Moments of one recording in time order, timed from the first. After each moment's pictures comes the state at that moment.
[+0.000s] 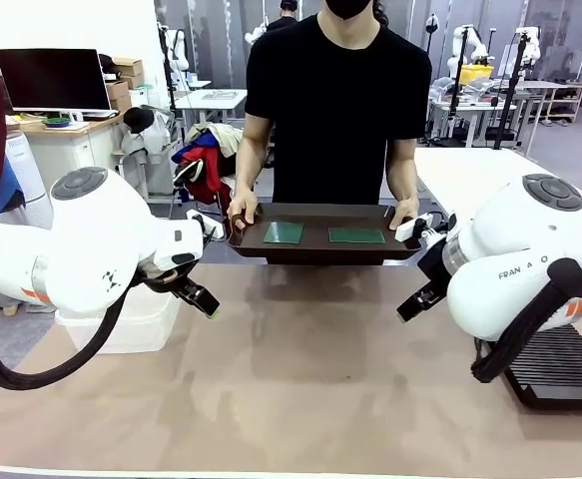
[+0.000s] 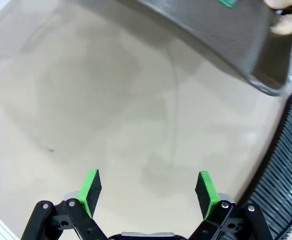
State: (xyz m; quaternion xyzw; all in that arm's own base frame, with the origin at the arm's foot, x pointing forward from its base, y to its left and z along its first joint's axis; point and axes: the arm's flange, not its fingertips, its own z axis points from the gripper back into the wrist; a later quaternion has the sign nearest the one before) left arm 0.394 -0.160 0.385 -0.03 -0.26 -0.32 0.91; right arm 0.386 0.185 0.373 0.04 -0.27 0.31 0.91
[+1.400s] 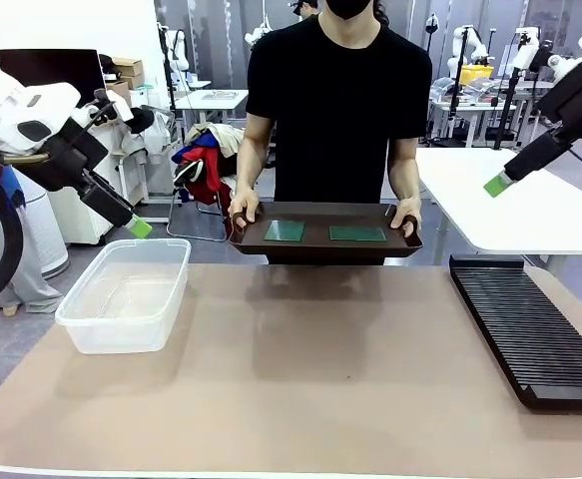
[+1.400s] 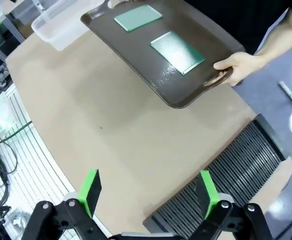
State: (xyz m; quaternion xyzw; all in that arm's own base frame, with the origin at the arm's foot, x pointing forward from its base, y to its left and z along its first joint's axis) left arm 0.339 -0.064 0.570 -0.13 -0.29 -0.45 0.84; right arm 0.364 0.066 0.622 0.14 -0.28 0.38 0.87
